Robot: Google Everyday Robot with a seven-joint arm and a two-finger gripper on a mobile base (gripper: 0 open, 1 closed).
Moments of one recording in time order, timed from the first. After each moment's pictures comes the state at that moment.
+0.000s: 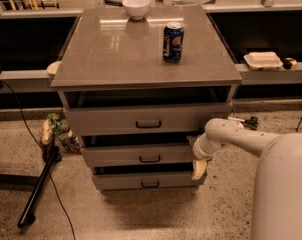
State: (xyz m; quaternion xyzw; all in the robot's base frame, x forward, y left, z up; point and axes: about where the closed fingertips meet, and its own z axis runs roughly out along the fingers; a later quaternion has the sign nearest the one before) arm 0.635 -0.187 0.417 -0.72 0.67 0.04 0.18
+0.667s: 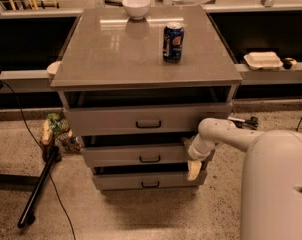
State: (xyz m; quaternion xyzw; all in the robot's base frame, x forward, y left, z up) arm 0.639 -0.167 0.398 -0.72 0.67 0.06 0.17
